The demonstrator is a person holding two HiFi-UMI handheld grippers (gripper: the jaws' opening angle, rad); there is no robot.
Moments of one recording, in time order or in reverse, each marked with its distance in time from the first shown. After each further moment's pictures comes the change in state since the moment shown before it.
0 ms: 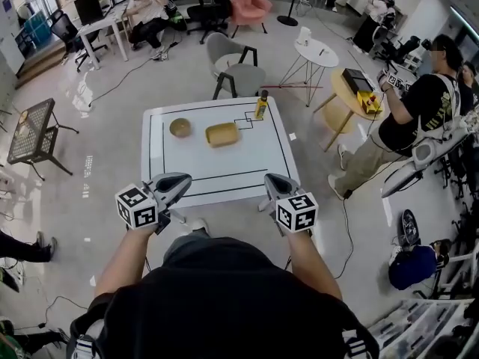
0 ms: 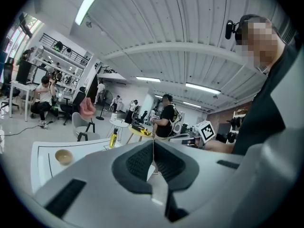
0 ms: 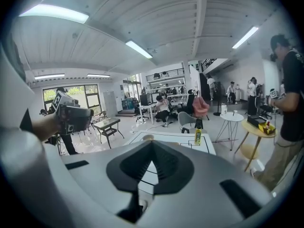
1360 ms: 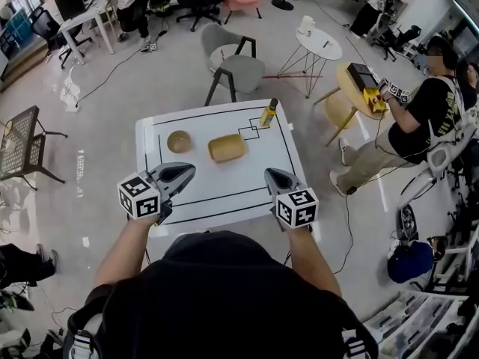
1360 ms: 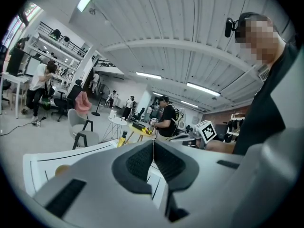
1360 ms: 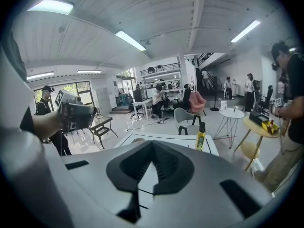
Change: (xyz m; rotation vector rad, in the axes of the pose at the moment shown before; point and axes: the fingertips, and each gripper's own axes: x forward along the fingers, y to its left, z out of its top) left arm 0.066 0.159 0.034 -0.030 0.044 -0.080; right arm 0.141 -0.049 0.039 0.034 0.063 -0.051
